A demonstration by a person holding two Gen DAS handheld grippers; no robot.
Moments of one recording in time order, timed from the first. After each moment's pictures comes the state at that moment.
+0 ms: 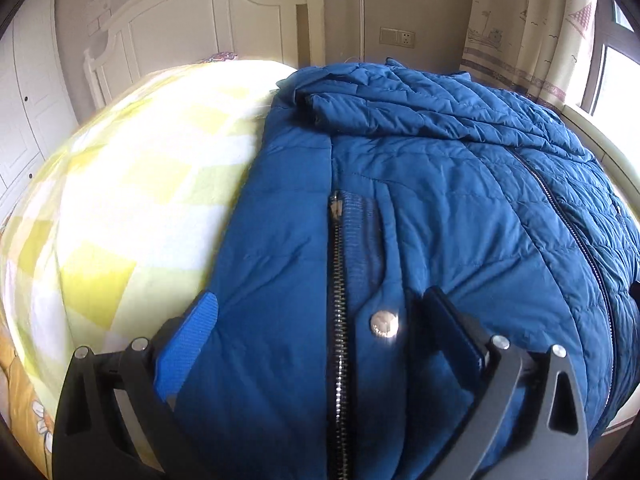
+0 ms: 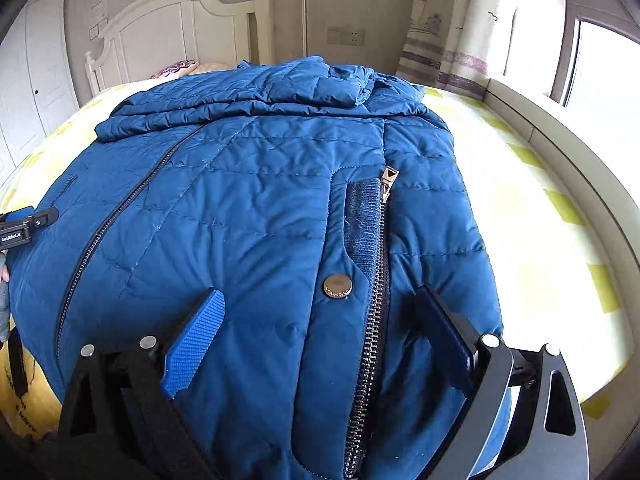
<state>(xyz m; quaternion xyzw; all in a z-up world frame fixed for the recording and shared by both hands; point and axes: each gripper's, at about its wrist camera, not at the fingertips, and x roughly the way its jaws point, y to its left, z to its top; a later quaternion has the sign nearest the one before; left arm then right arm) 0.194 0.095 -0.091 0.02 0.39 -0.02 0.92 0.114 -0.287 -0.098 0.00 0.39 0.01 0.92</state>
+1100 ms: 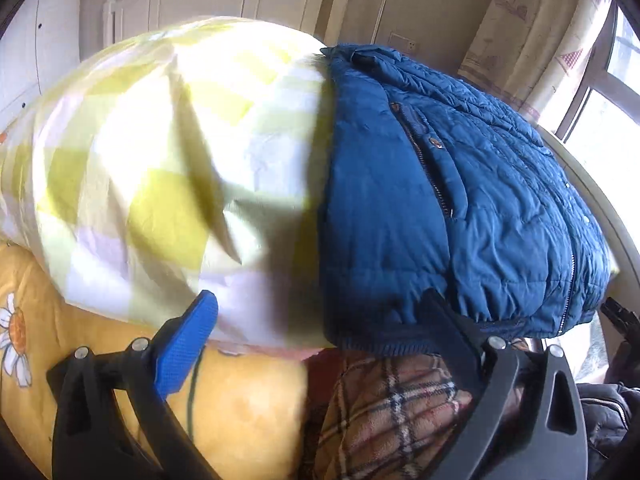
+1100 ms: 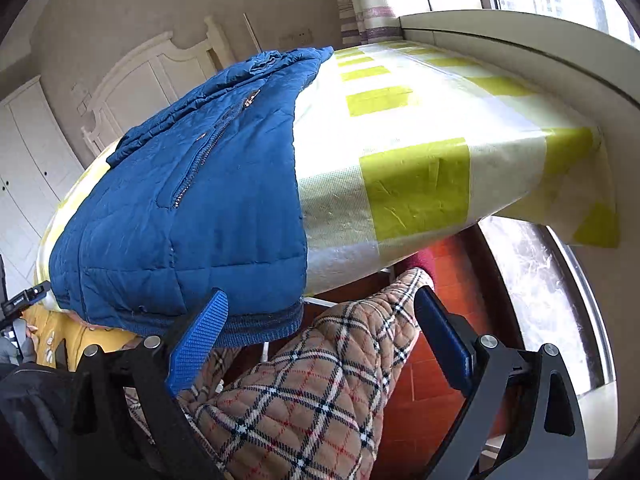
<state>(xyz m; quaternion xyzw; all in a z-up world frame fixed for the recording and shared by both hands) 0.063 0.198 -0.119 -0.12 0.41 -0.08 0.90 -0.030 -0.406 -0.160 0.19 0.35 0.03 0.91</state>
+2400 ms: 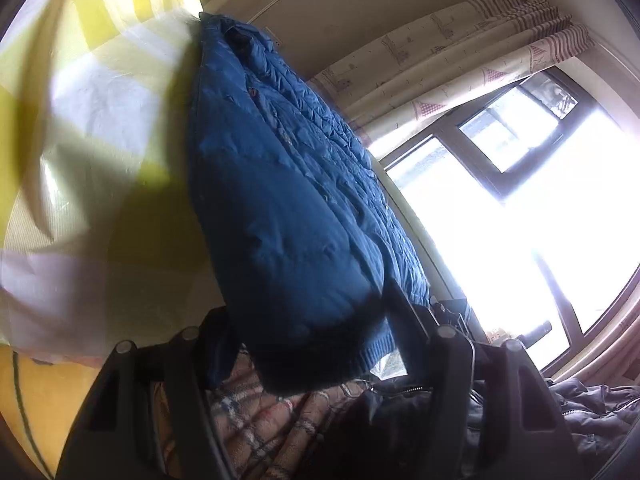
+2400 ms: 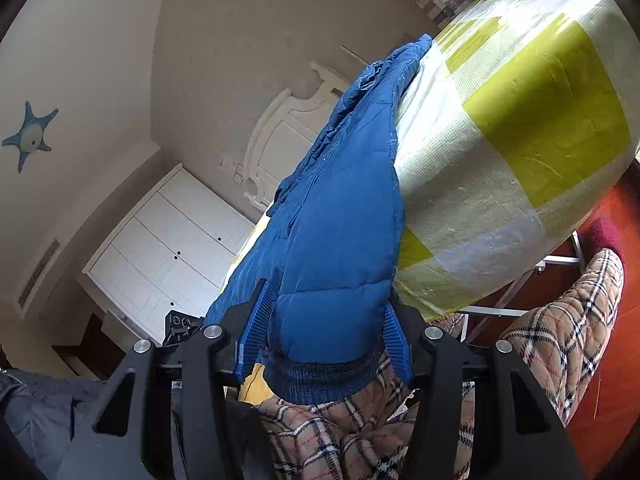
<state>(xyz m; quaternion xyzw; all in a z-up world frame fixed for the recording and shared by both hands) 0.085 0.198 -0.145 -0.30 0.35 -0.39 0.79 -0.009 -0.418 -0.192 0.39 0.24 0.31 0.83</state>
